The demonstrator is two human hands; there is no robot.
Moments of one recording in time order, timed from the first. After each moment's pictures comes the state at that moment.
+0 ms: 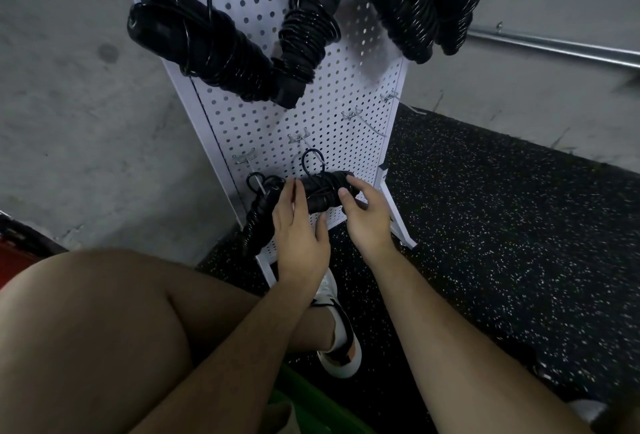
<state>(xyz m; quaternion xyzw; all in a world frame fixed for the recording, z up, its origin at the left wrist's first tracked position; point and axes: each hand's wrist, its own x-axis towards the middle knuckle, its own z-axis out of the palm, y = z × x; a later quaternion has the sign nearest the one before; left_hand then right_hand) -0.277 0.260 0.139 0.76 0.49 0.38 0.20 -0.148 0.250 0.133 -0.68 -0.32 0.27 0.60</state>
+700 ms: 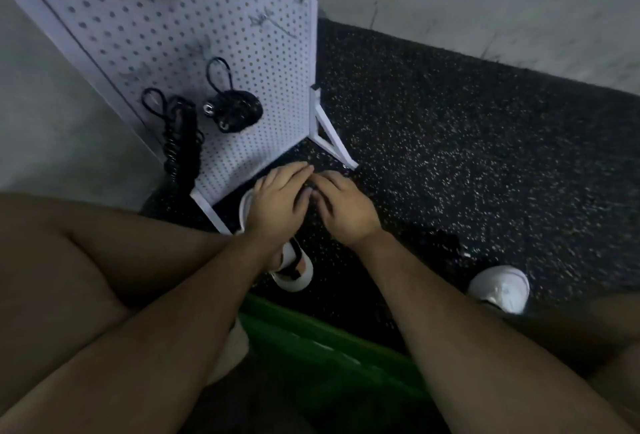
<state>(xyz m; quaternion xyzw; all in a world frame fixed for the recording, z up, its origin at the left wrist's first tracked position) -0.262 0.209 0.072 0.91 0.28 0.27 0.13 -0.124 0.108 0.069 -0.75 -0.60 0.08 0.28</state>
